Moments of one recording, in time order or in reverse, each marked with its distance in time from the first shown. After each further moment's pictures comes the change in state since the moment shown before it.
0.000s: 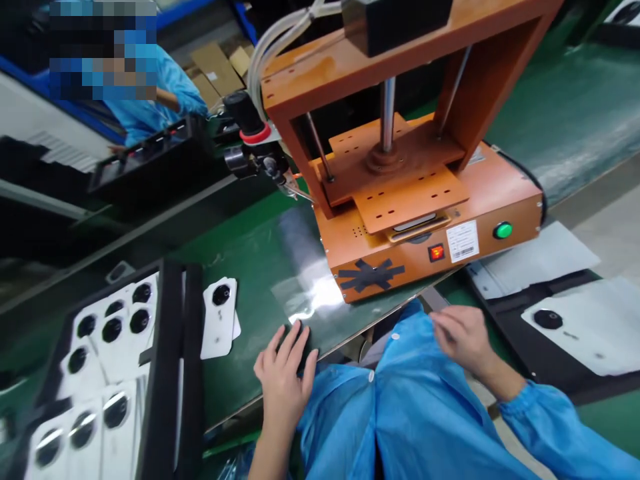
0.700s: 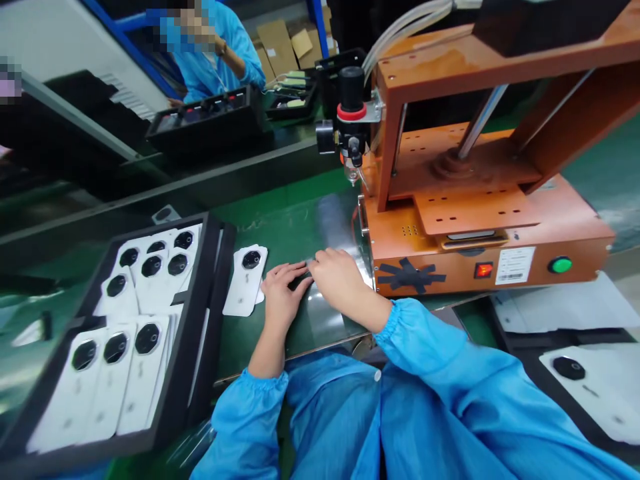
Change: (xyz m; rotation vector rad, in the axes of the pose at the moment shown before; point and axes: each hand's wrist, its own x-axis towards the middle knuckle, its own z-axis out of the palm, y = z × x) left_hand 0.097 -0.070 0.017 -0.315 0.094 -0.377; right_hand 0.261 -0.231 0.094 -0.093 -0.583 -0.375
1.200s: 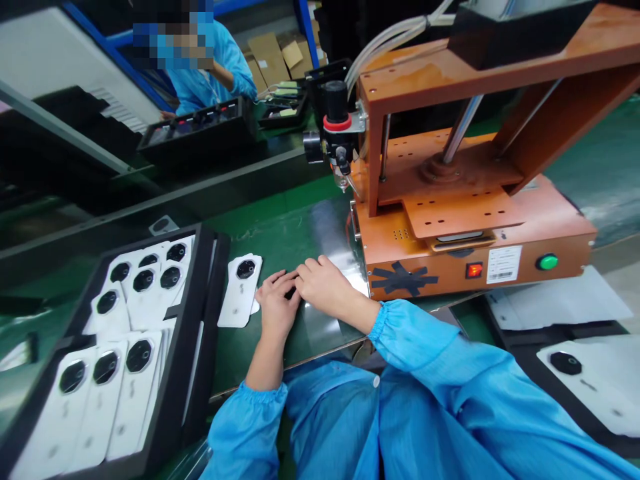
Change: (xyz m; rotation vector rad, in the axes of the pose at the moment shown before) left_hand -0.004 -0.002 -0.001 0.064 -0.033 0.039; right_hand 0.003 -0.003 0.020 -0.132 0.143 -0.252
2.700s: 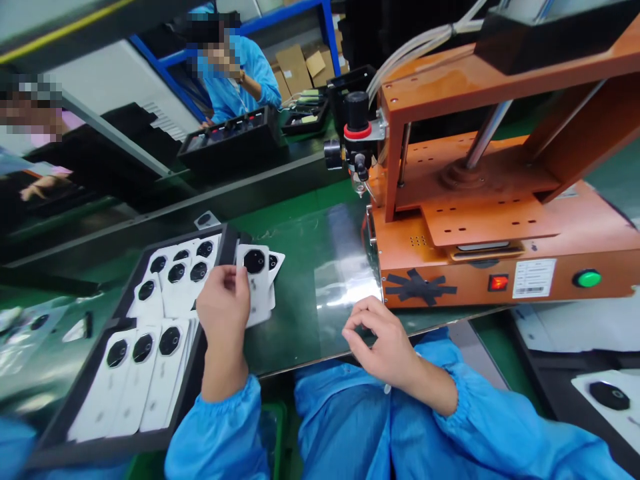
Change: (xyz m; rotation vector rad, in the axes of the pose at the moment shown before) left_hand 0.019 -0.010 -0.102 0.259 0.260 -0.376; right_hand -0.105 -0.030 -0.041 0.985 0.357 0.478
